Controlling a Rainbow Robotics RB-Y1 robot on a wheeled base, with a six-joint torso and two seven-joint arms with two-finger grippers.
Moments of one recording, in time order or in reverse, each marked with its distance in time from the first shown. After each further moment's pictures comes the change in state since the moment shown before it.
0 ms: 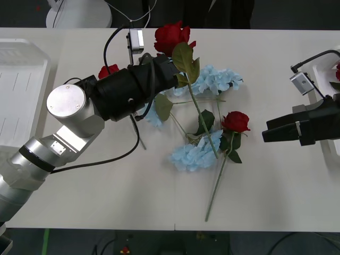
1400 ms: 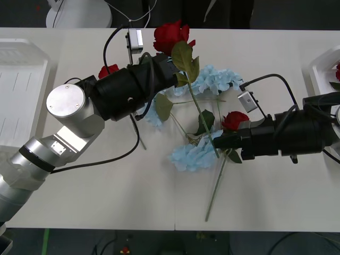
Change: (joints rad) right arm 0.000 0.207 0.176 -0.051 0.085 -0.192 -0.005; left arm 0.000 0.000 0.000 0.001 0.022 -0.006 0.000
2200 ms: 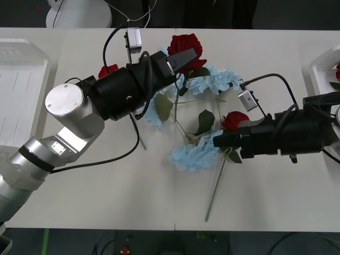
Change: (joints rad) right arm -0.001 0.000 0.001 0.000 -0.003 -0.011 -0.025; left arm 0.000 0.002 0.000 0.000 0.049 -0.002 0.000
